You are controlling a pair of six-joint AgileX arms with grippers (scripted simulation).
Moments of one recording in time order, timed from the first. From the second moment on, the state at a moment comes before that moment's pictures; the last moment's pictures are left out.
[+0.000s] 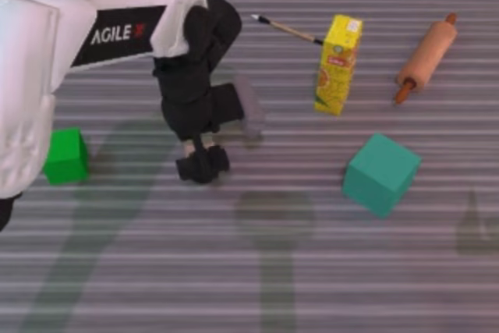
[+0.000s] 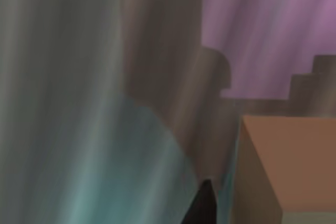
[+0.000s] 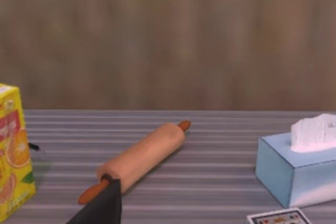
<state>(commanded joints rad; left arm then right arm) -0.48 2.37 1.73 -0.94 0.00 0.85 0.00 0.00 0.00 0.00 0.00 0.00</state>
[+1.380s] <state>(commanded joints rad) -0.46 2.26 1.90 -1.20 0.02 0.83 0.00 0.00 0.00 0.00 0.00 0.00</state>
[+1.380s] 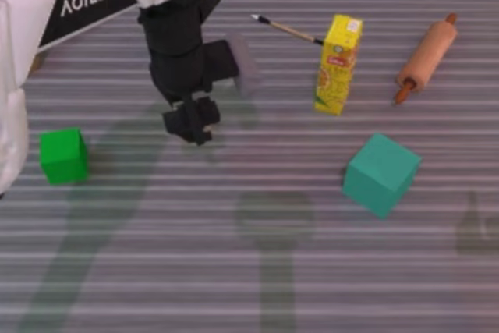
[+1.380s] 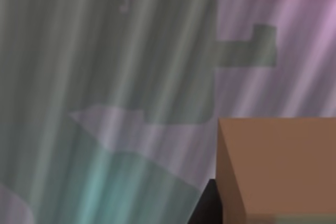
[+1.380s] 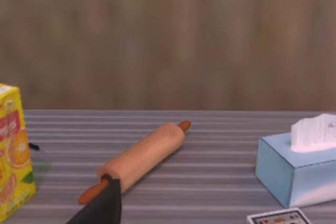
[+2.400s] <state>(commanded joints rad) -0.93 2.31 2.07 -1.31 0.02 0.66 0.00 0.00 0.00 0.00 0.00 0.00</state>
